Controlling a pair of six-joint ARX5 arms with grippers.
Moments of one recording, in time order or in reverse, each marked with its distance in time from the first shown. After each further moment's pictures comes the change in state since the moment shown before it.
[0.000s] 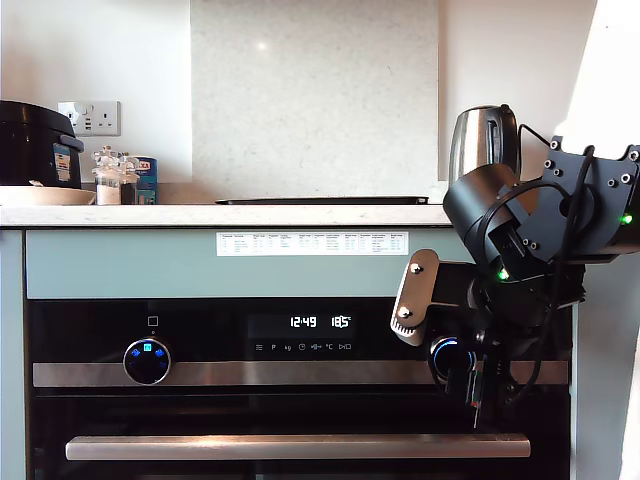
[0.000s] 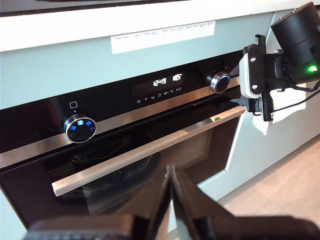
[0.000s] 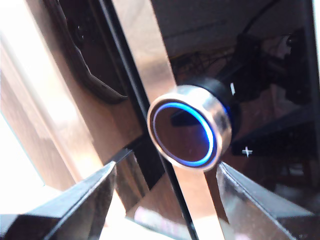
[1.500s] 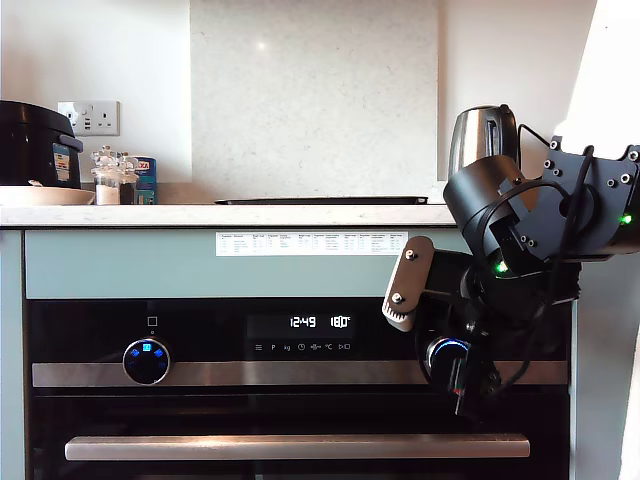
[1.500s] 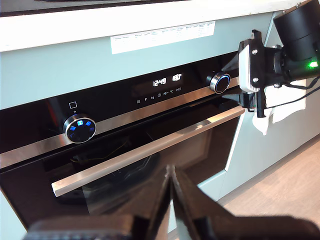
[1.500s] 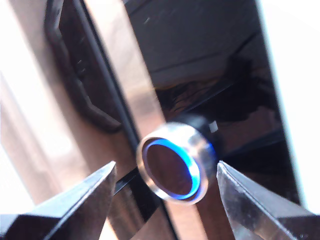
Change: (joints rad) left arm 0.000 0.000 0.000 0.000 0.000 0.000; right arm 0.002 0.000 0.000 0.084 -0.063 0.000
